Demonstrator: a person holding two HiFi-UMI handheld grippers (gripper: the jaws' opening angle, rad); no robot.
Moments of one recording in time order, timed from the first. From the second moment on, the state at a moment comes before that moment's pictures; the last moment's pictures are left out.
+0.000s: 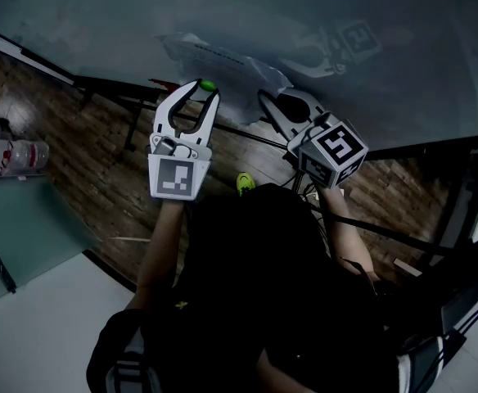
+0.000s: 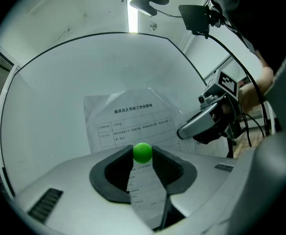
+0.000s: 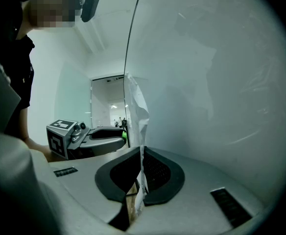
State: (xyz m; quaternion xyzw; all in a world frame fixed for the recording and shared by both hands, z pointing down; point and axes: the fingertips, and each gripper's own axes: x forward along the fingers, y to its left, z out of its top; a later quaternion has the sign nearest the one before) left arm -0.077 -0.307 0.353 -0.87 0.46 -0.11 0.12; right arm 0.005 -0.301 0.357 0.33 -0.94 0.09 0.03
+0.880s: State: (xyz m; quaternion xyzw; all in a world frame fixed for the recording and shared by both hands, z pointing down) left arm -0.062 -0.323 0.362 -0.89 0.42 -0.12 0.10; right arm 0.010 -0.302 0.366 0.35 -0.93 0.12 0.03
